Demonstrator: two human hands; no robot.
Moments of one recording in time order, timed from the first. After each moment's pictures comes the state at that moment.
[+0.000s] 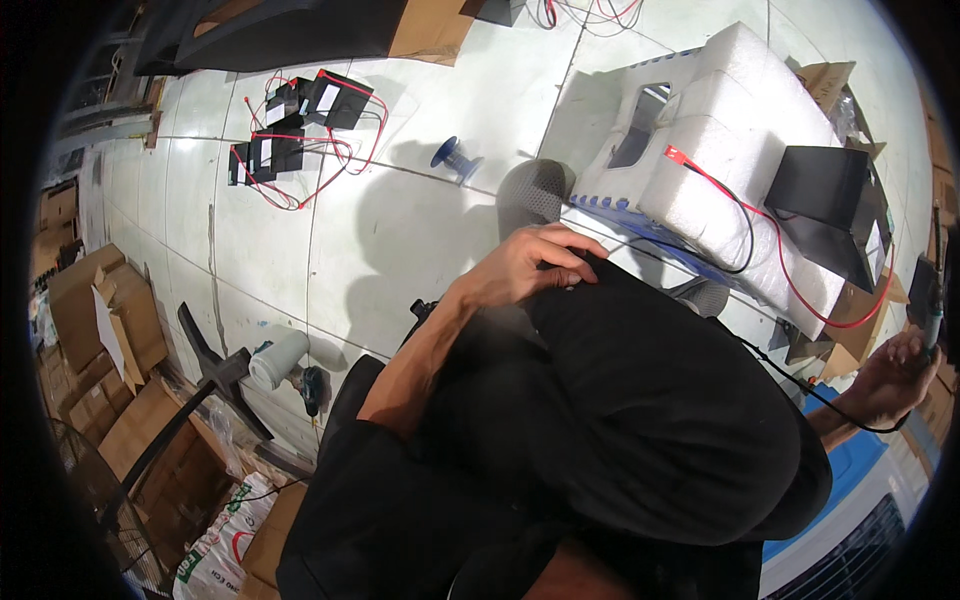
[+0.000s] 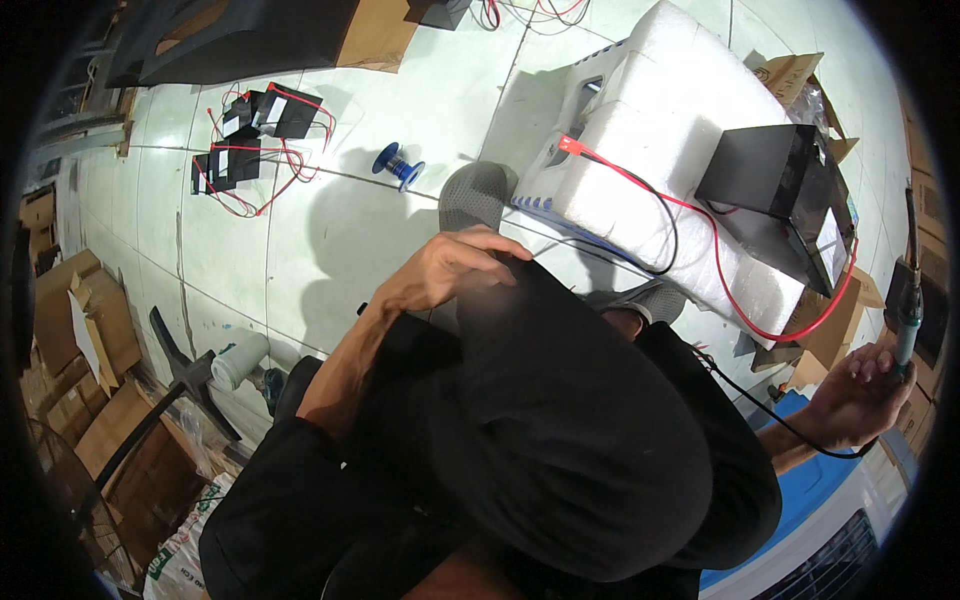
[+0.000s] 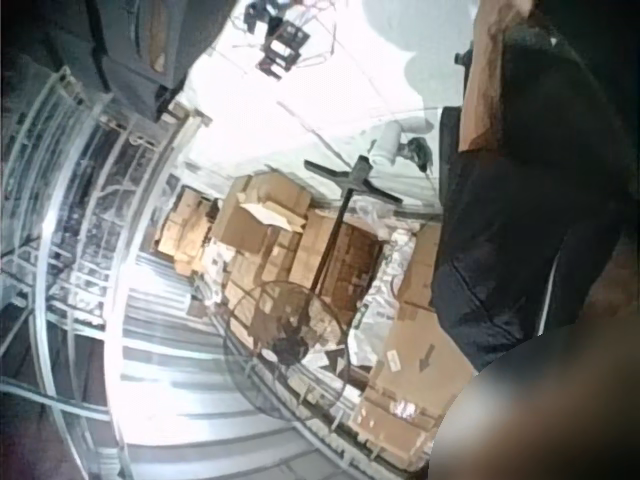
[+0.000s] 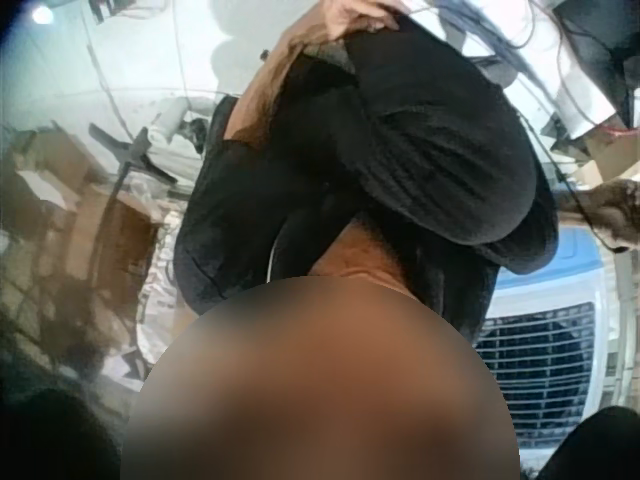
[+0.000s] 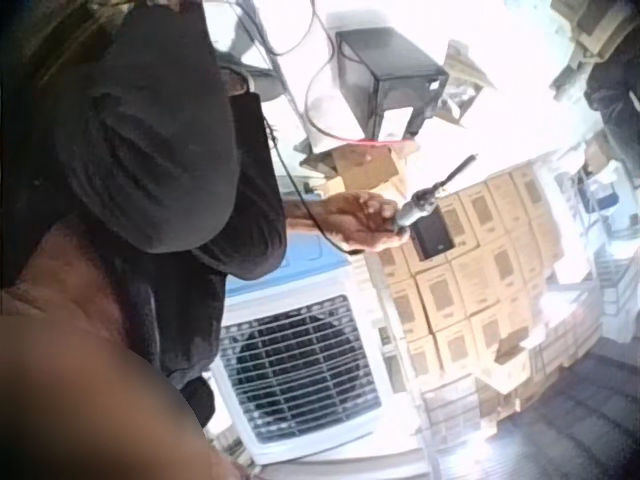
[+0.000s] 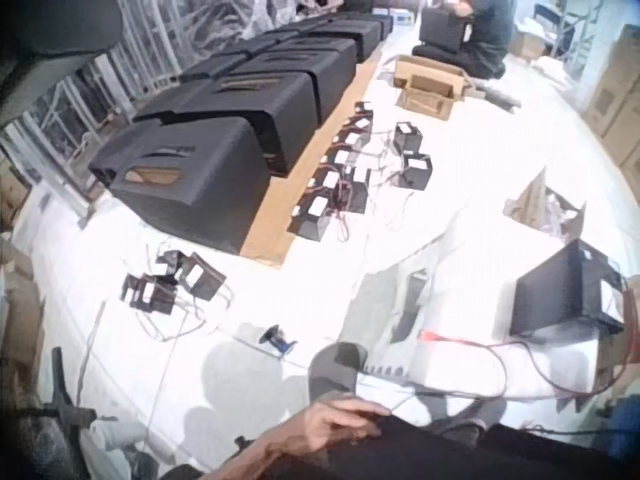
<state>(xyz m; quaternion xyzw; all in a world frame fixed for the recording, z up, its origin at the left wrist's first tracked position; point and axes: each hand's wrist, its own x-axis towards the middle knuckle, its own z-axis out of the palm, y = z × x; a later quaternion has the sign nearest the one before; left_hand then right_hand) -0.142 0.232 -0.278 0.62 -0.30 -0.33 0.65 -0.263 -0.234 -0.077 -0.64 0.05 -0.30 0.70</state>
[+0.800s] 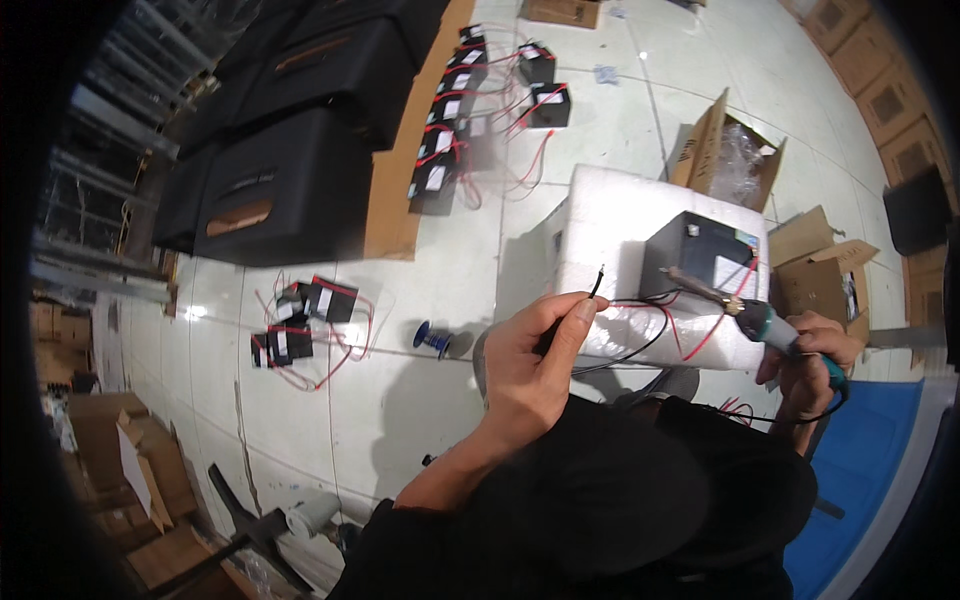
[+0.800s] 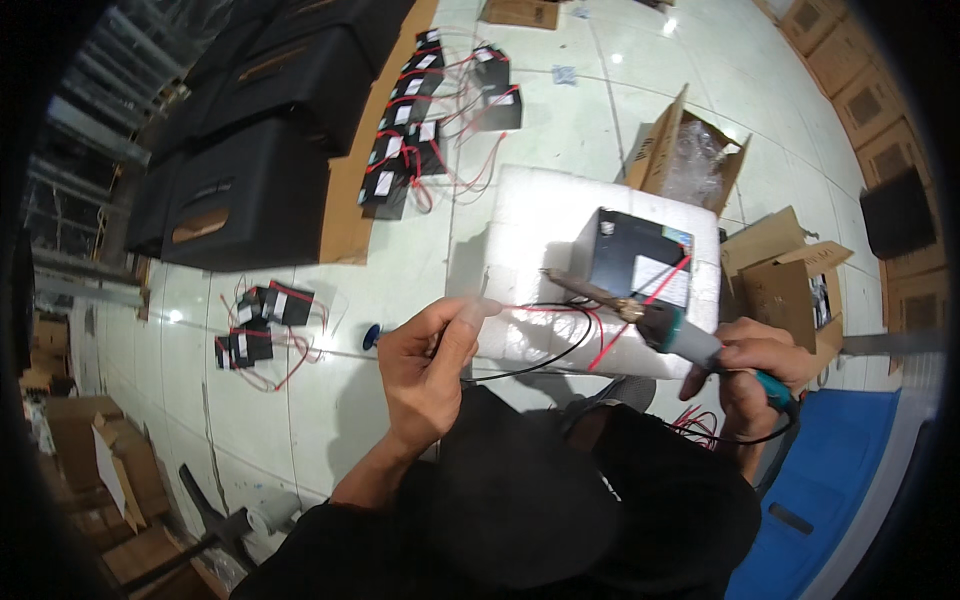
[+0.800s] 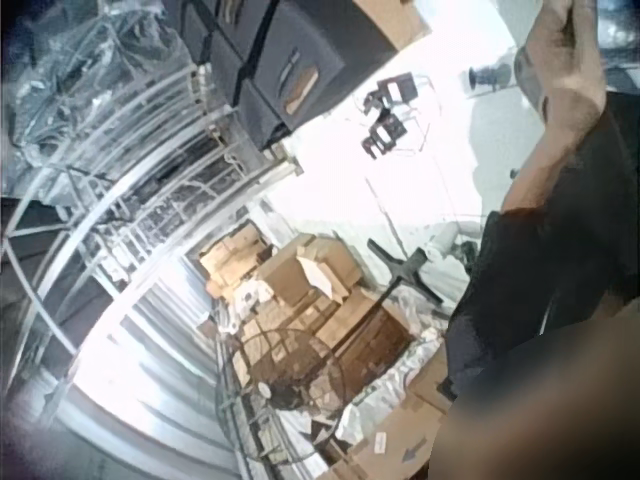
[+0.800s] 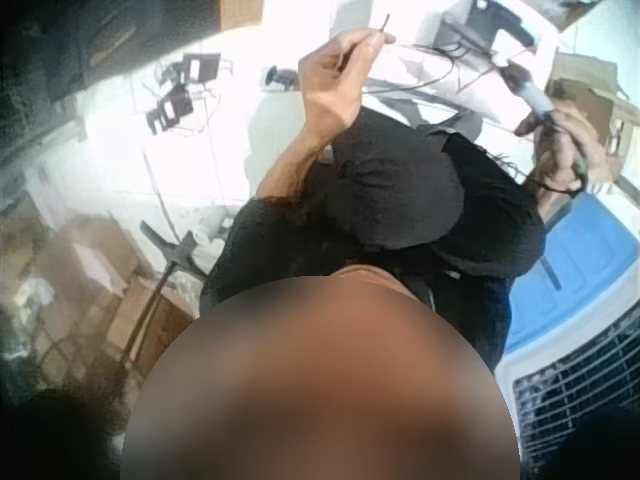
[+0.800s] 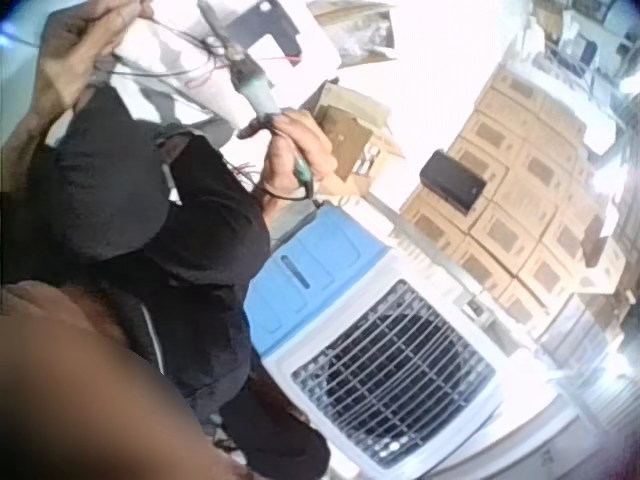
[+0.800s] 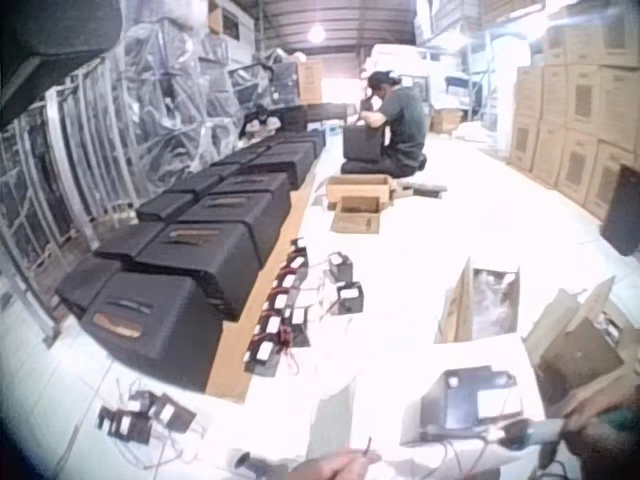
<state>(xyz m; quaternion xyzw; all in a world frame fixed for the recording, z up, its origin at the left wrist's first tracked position) -0.114 0.132 -0.115 0.65 -0.12 -0.11 0.74 -0.226 -0.134 -0.081 -0.72 -0.11 -0.26 0.63</state>
